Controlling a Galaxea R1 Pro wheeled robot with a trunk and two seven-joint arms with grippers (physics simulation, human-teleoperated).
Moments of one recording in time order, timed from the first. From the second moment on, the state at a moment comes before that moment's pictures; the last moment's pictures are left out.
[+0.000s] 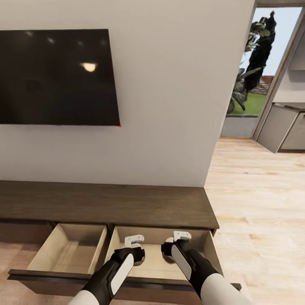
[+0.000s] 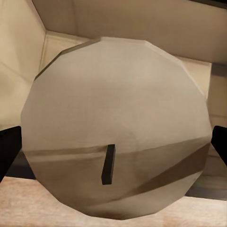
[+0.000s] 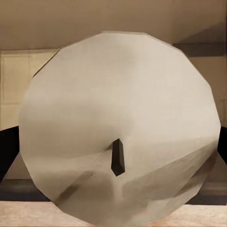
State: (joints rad) left arm -0.50 -0.17 -0.34 -0.71 0.51 0.45 0.42; right arm -0.61 0.17 0.33 -0.57 -0.46 0.49 -0.38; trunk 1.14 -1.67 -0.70
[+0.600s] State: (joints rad) left arm -0.50 -0.17 -0.34 -0.71 0.51 0.45 0.42; right arm -0.61 0.17 0.33 -0.57 -0.46 0.47 -0.39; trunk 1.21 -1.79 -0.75
